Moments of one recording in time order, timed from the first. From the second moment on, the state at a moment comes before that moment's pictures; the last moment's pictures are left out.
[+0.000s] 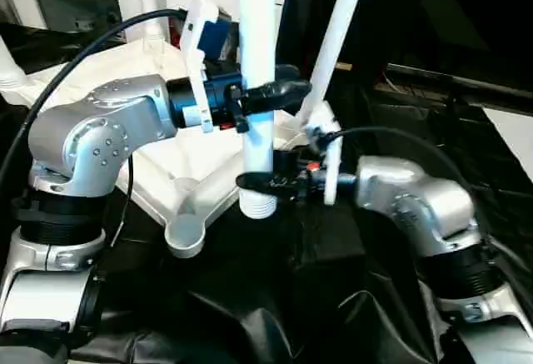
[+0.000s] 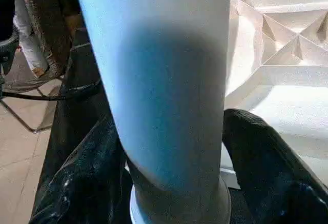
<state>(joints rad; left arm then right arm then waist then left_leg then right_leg) -0.82 0.46 -0.04 -0.06 -0.74 0.86 -0.79 -0.59 -0.25 0.21 0.02 0.50 0.75 0.86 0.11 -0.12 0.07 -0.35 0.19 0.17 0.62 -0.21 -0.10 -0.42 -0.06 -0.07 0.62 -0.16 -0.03</state>
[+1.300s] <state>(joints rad) -0.81 0.31 0.12 0.00 -0.77 0.74 -0.71 -0.57 -0.14 0.12 0.03 0.53 0.70 0.78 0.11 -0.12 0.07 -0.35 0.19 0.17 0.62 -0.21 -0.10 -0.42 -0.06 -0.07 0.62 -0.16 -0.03</state>
